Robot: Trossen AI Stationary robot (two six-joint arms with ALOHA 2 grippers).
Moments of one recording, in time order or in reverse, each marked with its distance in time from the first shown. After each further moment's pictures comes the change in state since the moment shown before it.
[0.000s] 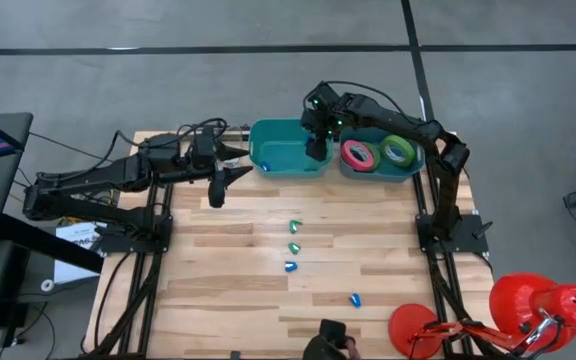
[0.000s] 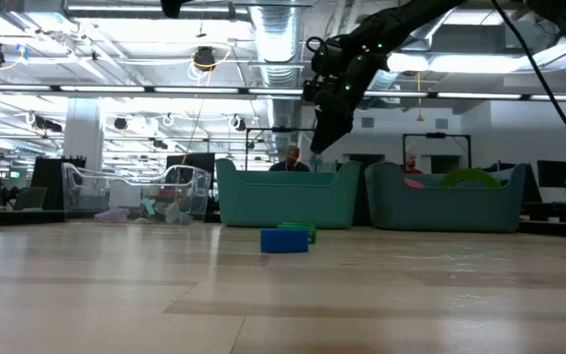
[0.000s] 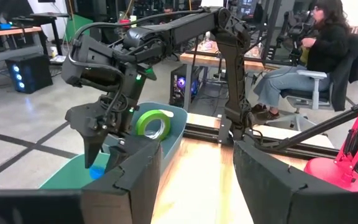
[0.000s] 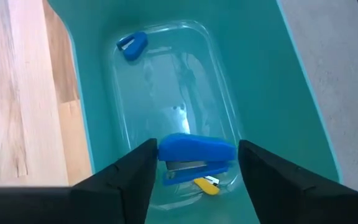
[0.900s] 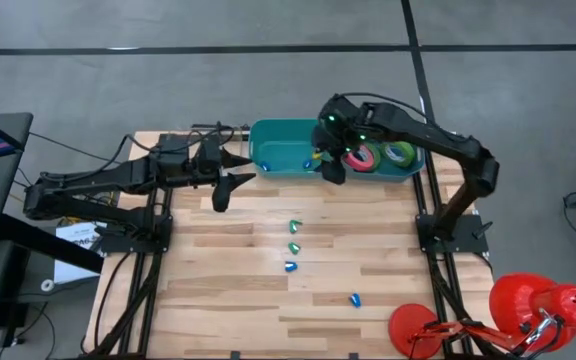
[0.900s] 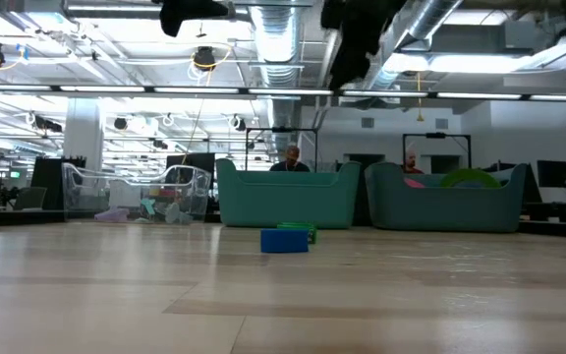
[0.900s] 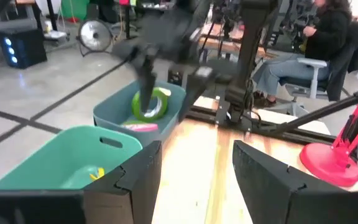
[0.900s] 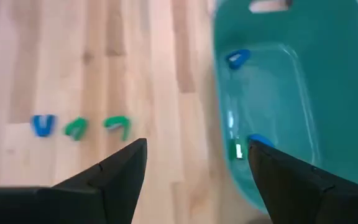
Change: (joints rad) left arm -0.004 0.009 -0.058 -0.007 0.005 -0.059; right arm 0.195 -0.254 -0.001 -0.248 -0.076 0.075
